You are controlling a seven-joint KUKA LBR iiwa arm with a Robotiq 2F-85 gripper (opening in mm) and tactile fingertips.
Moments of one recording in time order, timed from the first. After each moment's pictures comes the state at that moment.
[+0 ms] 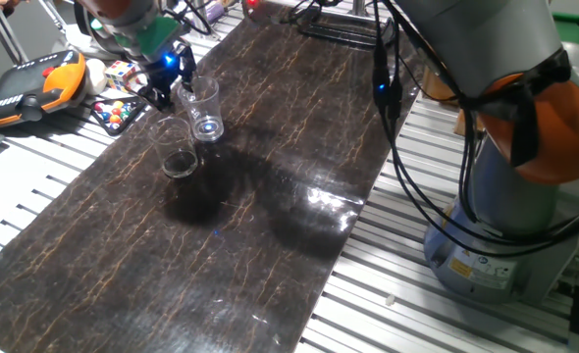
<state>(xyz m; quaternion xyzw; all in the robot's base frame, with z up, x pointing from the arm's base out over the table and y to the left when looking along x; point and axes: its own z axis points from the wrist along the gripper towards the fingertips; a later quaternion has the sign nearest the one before) 0.666 -0.014 0.141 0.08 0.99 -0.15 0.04</state>
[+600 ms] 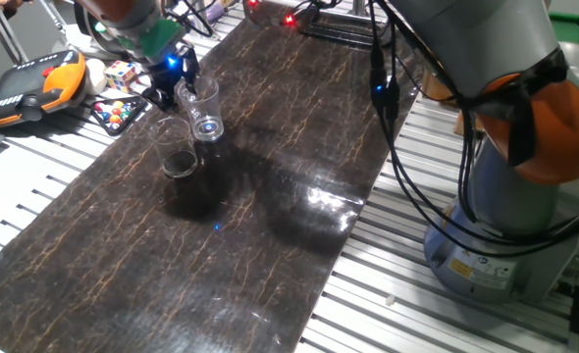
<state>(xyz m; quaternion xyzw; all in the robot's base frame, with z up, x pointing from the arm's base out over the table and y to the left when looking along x) 0.666 -0.024 0.130 0.08 0.98 -0.15 0.03</state>
